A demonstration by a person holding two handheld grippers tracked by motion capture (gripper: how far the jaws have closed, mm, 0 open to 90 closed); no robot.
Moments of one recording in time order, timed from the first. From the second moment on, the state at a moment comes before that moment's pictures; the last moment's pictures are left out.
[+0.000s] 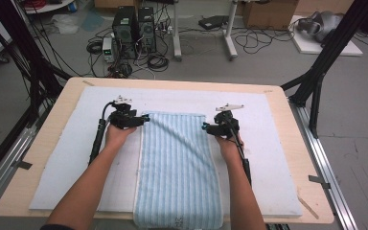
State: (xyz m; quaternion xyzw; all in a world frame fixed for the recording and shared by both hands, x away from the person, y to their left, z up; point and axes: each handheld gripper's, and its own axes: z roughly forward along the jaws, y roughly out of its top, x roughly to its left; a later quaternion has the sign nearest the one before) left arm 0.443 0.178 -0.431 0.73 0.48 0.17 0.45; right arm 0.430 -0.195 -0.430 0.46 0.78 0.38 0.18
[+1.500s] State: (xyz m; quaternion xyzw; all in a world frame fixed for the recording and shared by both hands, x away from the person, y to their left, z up) left arm 0.463 0.140 -0.450 0.74 0.50 0.23 0.38; right arm 0.343 -0.248 -0.416 0.45 0.77 0.39 0.23
